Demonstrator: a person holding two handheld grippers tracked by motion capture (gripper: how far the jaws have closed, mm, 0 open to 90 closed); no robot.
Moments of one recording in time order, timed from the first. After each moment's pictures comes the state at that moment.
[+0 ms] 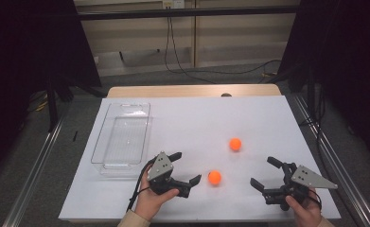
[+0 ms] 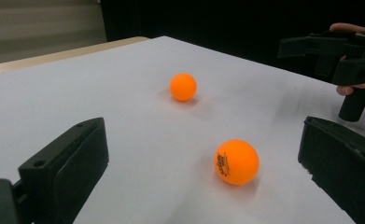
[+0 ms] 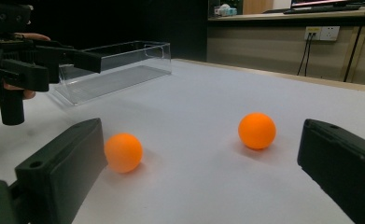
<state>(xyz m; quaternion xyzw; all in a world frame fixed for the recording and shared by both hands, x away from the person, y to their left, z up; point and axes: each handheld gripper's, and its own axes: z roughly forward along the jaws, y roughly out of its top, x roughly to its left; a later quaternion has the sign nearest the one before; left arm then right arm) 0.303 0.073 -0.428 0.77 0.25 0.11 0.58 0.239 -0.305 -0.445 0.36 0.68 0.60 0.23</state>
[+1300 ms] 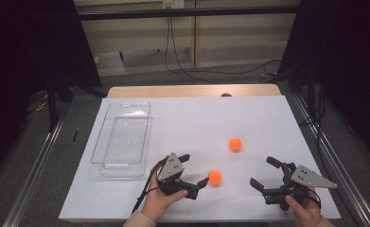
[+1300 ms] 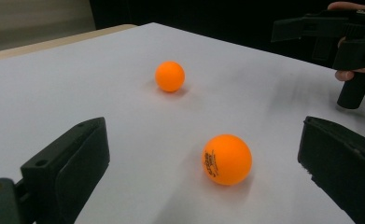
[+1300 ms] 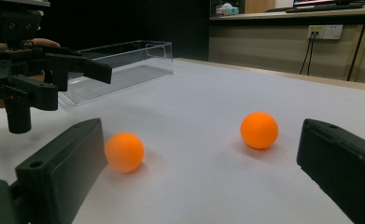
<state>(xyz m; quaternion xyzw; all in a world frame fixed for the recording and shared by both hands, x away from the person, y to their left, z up) 0.303 0.052 -0.434 0.79 0.23 0.10 0.56 0.240 -0.305 -0.446 0.36 0.68 0.60 0.23</state>
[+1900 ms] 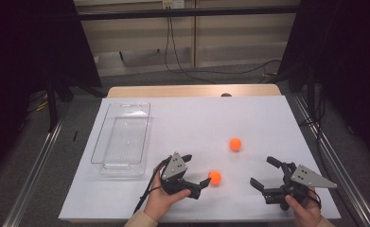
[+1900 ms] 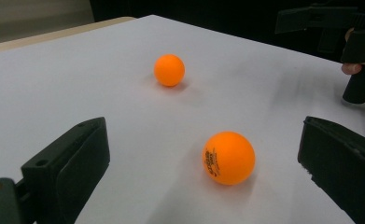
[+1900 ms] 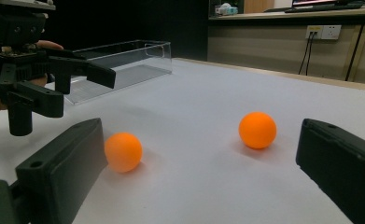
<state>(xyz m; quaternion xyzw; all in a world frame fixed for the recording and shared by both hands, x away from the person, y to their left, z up) 0.306 0.045 -0.437 0.79 0.23 0.10 0.55 0.240 -0.305 -0.446 0.36 0.68 0.60 0.23</state>
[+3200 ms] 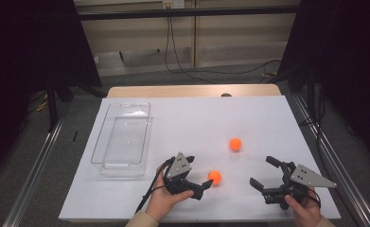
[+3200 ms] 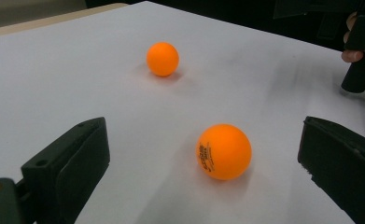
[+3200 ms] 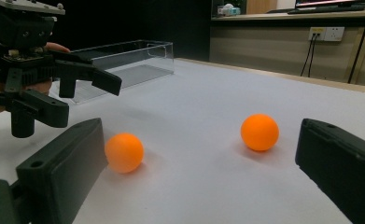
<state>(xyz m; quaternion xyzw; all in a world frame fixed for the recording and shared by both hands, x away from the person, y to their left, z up) 0.307 0.037 -0.440 0.81 0.23 0.08 0.54 0.242 -0.304 -0.445 0.35 0.68 0.60 0.23</state>
